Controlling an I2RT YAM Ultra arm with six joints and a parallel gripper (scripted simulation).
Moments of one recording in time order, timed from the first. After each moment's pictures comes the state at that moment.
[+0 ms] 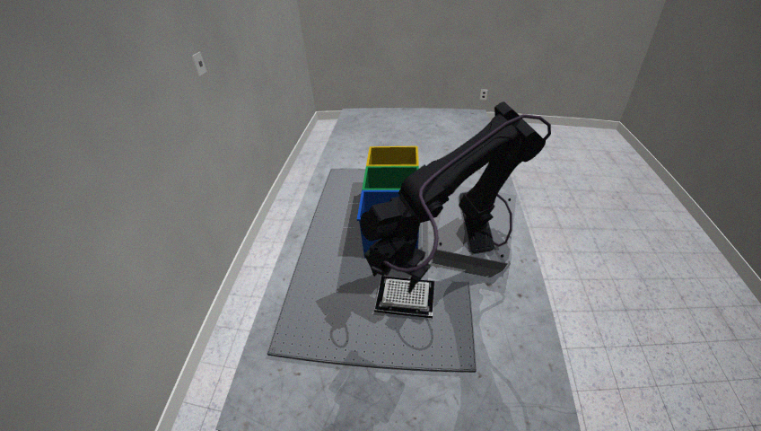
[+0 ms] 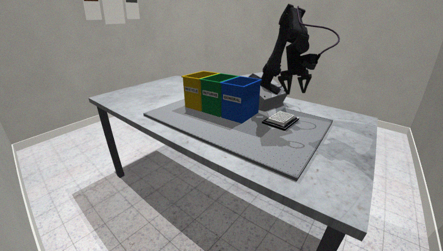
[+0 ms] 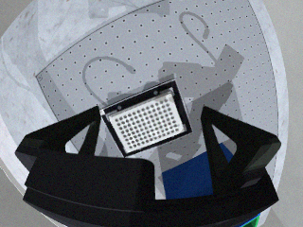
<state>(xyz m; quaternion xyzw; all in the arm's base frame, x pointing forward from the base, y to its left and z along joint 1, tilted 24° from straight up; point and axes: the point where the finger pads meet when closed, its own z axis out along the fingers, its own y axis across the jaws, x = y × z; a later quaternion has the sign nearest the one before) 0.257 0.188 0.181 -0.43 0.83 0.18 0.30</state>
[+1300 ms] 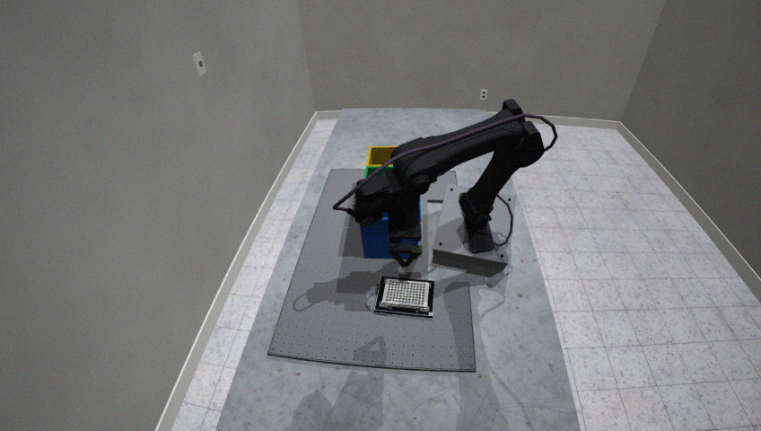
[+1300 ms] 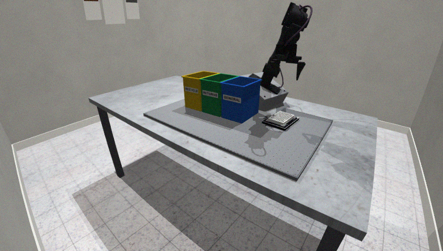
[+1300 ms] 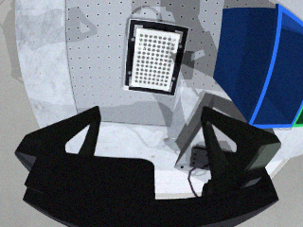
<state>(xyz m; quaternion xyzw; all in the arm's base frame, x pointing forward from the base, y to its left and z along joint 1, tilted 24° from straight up) 0.219 0.119 0.203 0.04 0.97 0.20 0.08</state>
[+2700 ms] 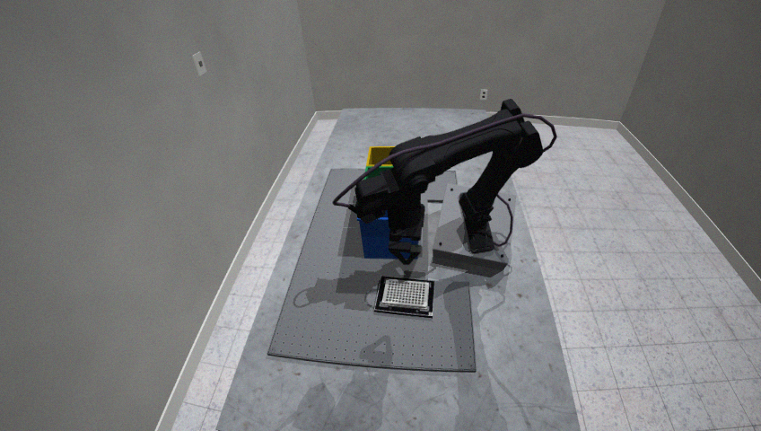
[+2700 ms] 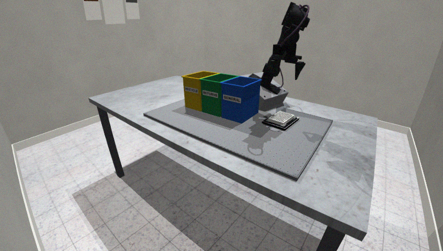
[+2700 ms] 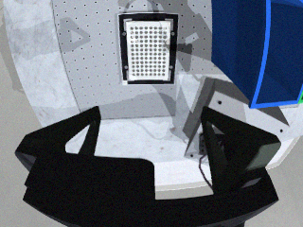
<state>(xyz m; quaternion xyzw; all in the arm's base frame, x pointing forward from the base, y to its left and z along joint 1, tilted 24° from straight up) 0.209 0.114 0.203 0.10 0.97 0.20 0.04</state>
